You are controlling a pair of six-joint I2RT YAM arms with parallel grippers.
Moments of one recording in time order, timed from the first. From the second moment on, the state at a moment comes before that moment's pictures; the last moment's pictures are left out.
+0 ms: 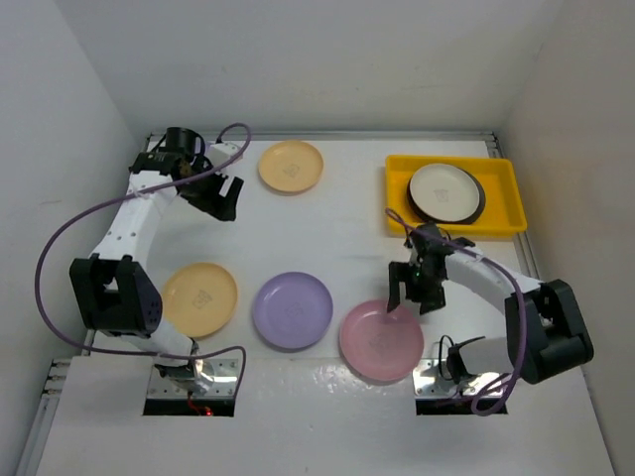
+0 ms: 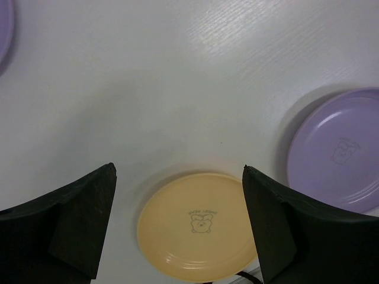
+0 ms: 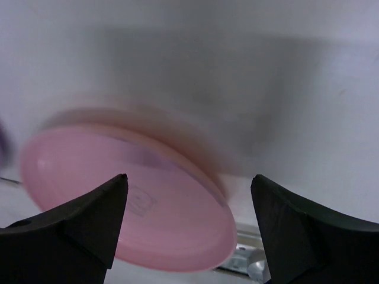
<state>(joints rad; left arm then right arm) -0.03 1.58 1.49 -0.97 0.32 0.44 0.27 1.35 0.67 -0.69 -0.21 0.33</state>
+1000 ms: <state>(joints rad) -0.03 1.77 1.62 -0.90 0.30 0.38 -0.34 1.77 1.33 -0.47 -0.07 0.52</state>
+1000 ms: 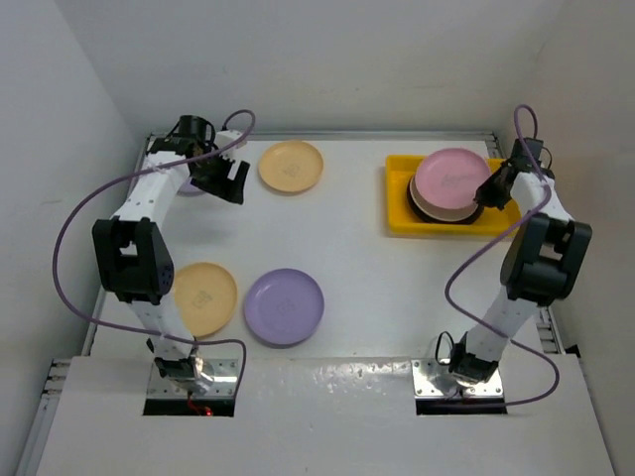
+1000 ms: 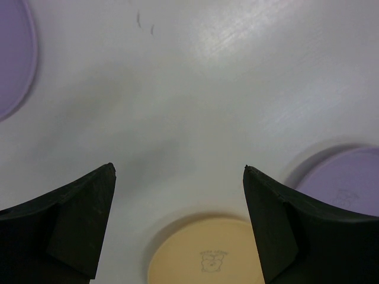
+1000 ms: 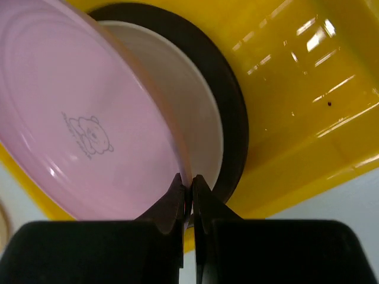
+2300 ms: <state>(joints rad) -0.10 2.58 2.25 -0.47 0.47 -0.07 0.14 1.82 1.68 -0.59 0.19 0.15</state>
